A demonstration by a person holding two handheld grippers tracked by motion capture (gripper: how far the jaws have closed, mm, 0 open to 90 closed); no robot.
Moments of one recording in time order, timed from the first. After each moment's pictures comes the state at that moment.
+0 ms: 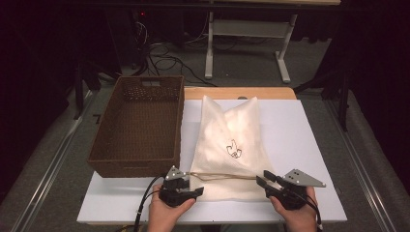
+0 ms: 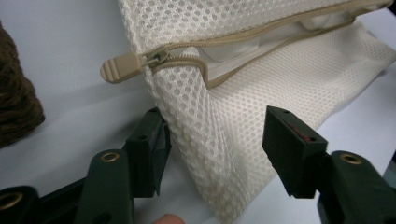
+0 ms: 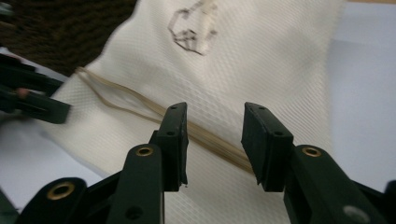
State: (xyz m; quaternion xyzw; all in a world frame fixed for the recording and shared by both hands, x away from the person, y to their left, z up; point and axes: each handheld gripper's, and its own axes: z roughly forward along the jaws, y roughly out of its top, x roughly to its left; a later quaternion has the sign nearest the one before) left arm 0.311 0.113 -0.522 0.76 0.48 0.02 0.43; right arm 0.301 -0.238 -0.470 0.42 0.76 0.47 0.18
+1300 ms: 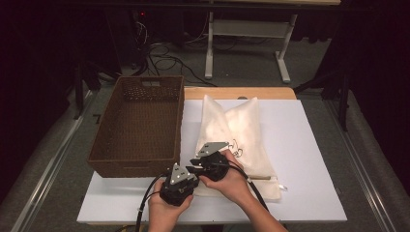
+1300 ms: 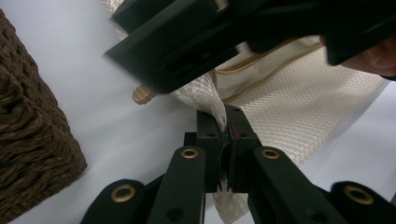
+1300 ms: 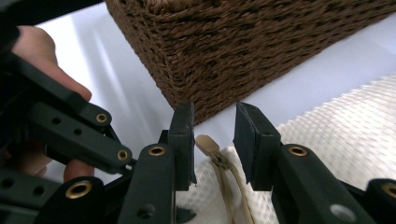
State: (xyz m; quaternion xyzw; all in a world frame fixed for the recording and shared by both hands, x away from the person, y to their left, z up) left arm 0.299 0.102 -0.493 0.78 0.44 0.13 0.42; right arm 0.374 -0.045 -0.458 0.24 0.88 0.40 0.06
